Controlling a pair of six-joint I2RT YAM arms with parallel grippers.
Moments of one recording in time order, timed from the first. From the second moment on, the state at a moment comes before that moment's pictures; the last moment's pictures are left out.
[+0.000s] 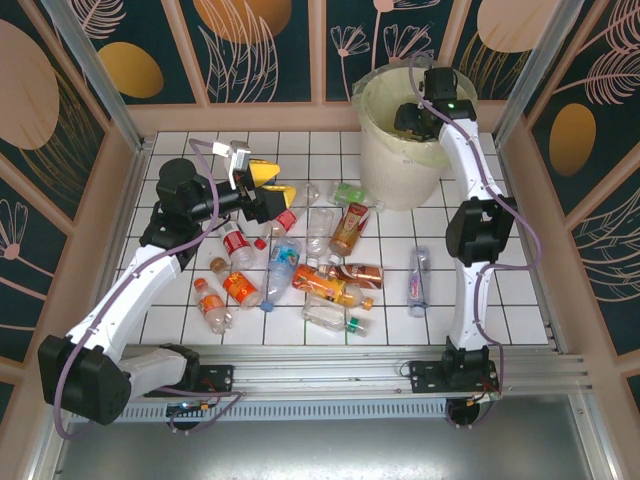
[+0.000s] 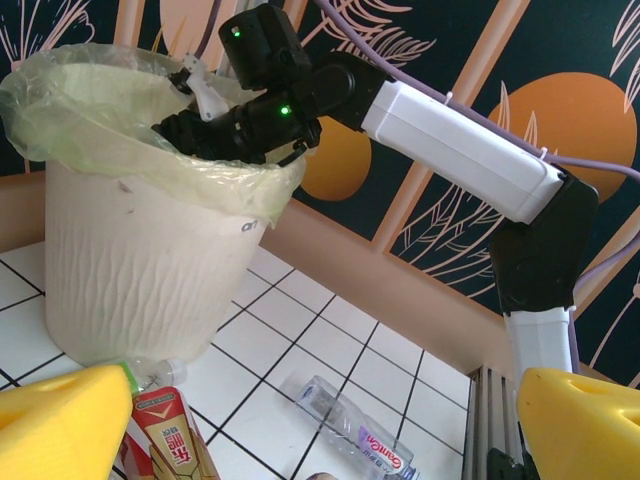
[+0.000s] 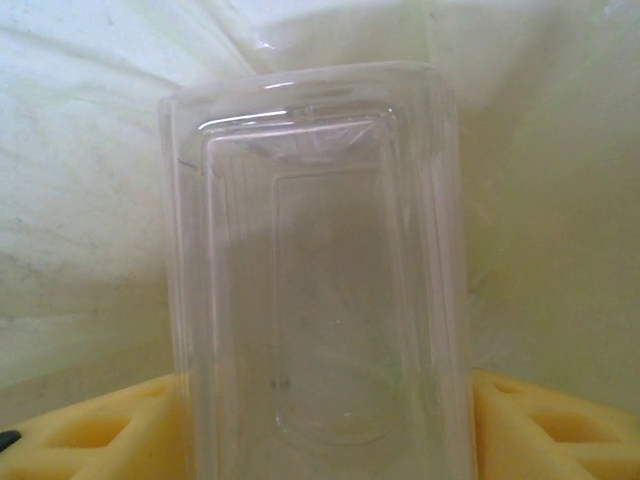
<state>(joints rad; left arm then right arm) -0.33 1.18 0.99 0.17 0.86 -0.39 0.13 2.24 2.34 -0.88 -0.03 0.27</state>
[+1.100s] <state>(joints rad) -0.33 1.18 0.99 0.17 0.86 -0.39 0.13 2.09 2.30 -0.86 -0.06 0.26</state>
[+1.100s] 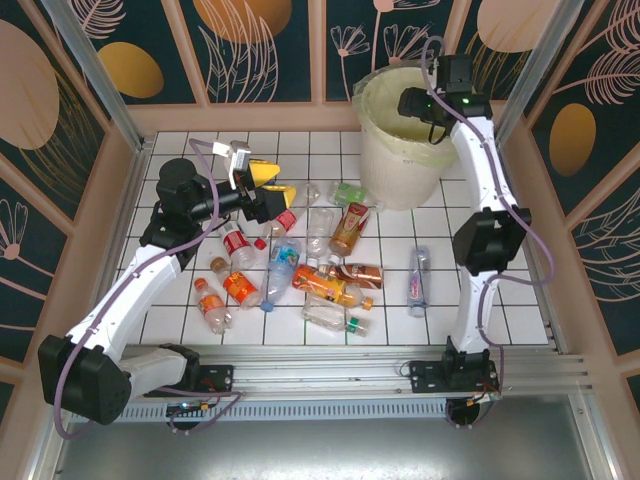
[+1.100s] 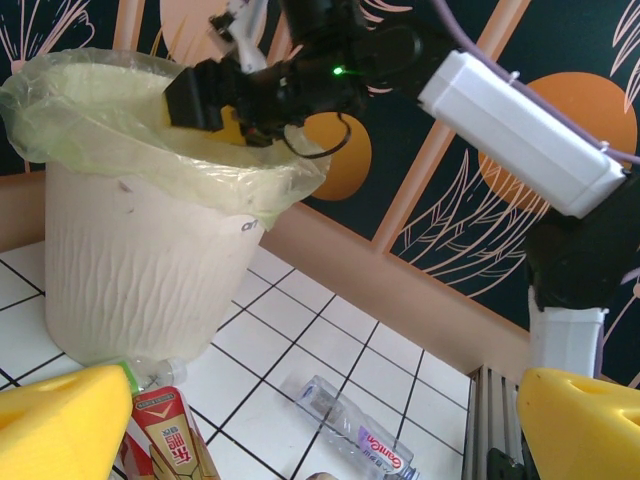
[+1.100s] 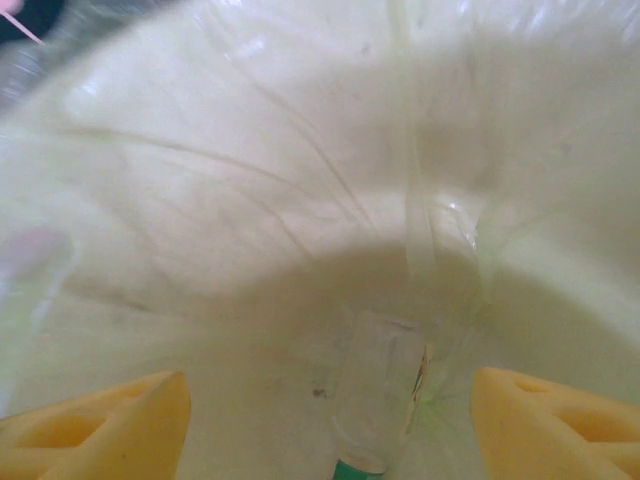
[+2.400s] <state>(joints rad) -0.33 1.17 1.00 0.08 0.90 -0.33 0.60 1.14 1.22 -0.60 0.06 0.34</state>
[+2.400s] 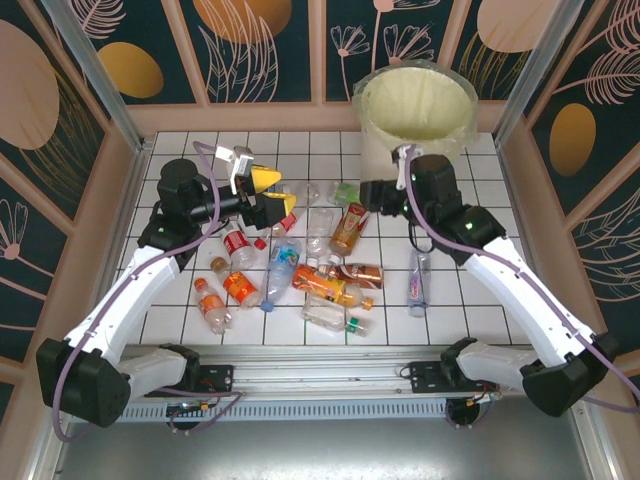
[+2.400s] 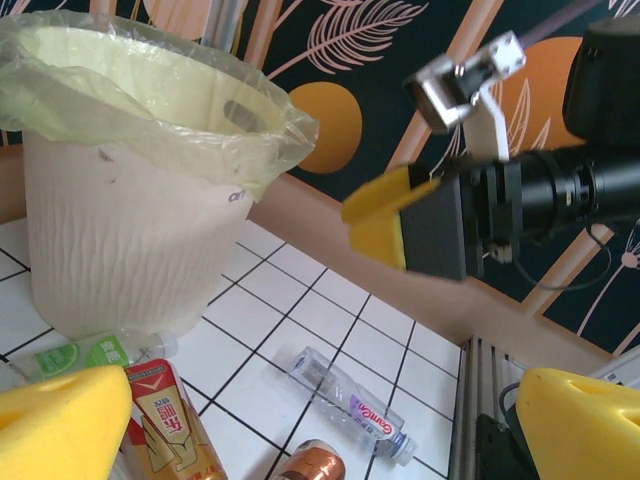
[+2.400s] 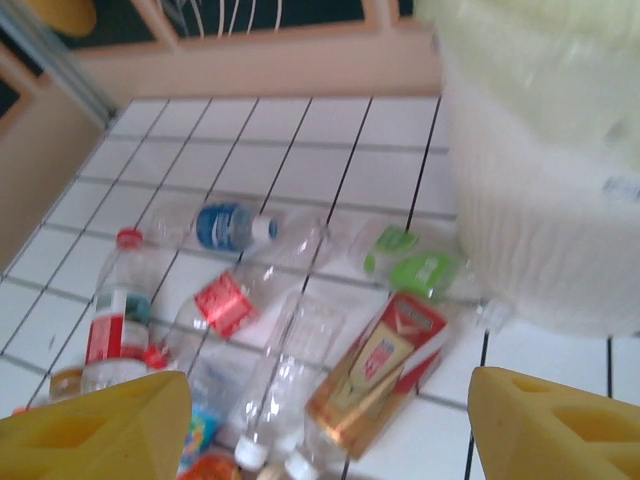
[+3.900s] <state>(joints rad) -0.33 1.16 1.00 0.13 0.92 -0.37 0.72 1.49 0.93 -0.64 -0.02 0.23</state>
